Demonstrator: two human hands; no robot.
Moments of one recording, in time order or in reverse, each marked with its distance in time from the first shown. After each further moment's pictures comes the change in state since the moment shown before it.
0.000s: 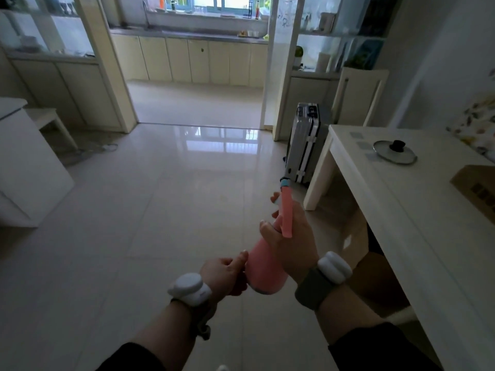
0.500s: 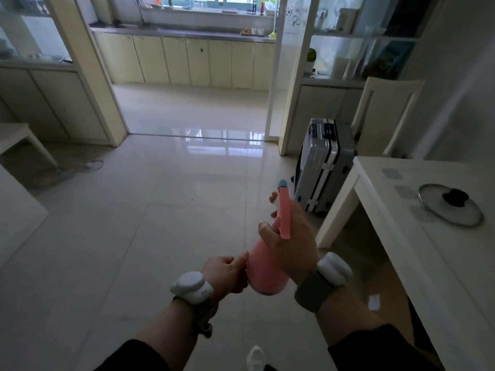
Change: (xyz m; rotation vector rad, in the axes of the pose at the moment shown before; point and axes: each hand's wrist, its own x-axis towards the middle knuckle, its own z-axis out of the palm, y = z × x) left_hand 0.333 0.191 0.001 0.003 0.007 -0.005; right_hand 0.367 0.074 0.080 -0.032 -0.033 -0.007
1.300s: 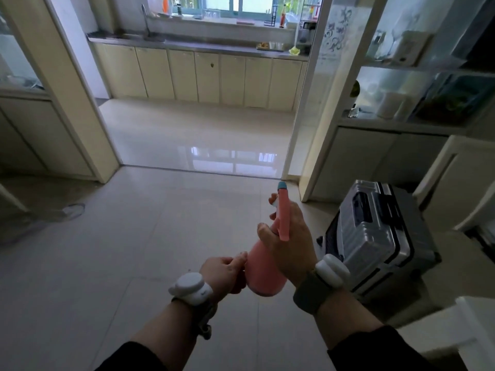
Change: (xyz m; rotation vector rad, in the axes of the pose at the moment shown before) left_hand 0.498 0.303 -0.098 -0.043 0.054 -0.004; right_hand 0.564 0.033 0.172 0.009 -0.047 0.003
